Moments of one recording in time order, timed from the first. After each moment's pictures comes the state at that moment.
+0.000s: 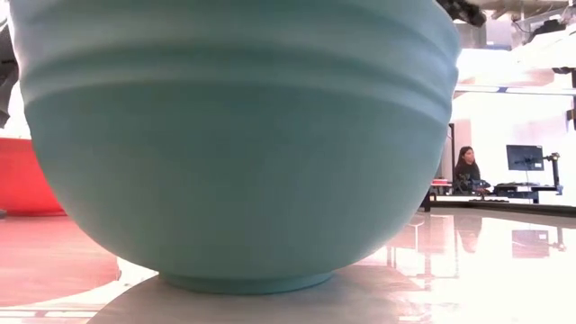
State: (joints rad) left arm 0.56 1.94 2.12 -0.68 -0.08 -0.09; right arm -0.05 1.15 1.38 -1.09 0.50 0.78
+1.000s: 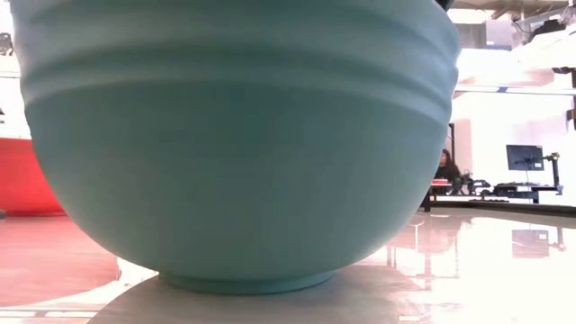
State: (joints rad) left arm 0.56 1.33 1.38 -0.77 -0.23 -0.33; right arm -0.23 1.26 1.38 -1.04 0.29 0.52
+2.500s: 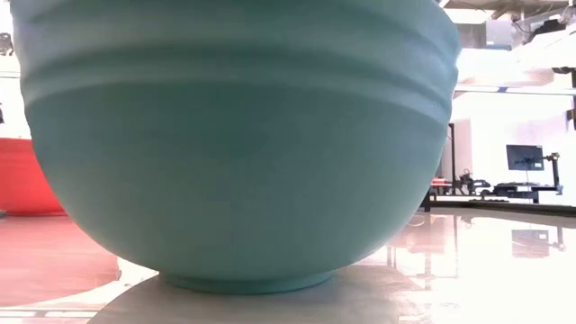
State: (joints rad) left arm -0.01 1.03 0.91 -0.55 -0.37 -0.80; right arm -0.04 1.69 1.36 -0.64 -0.03 0.30
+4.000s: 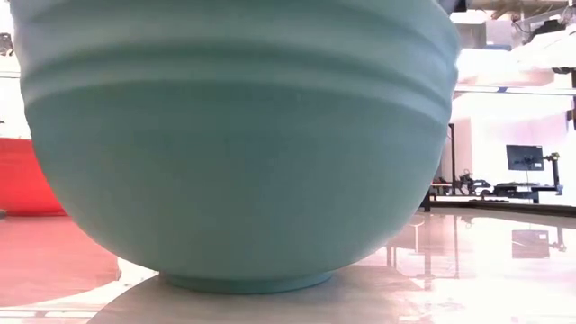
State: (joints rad) left arm -0.54 1.49 0.93 -0.04 -0.41 -0.72; right arm 0.45 1.94 1.36 -0.40 0.16 1.05
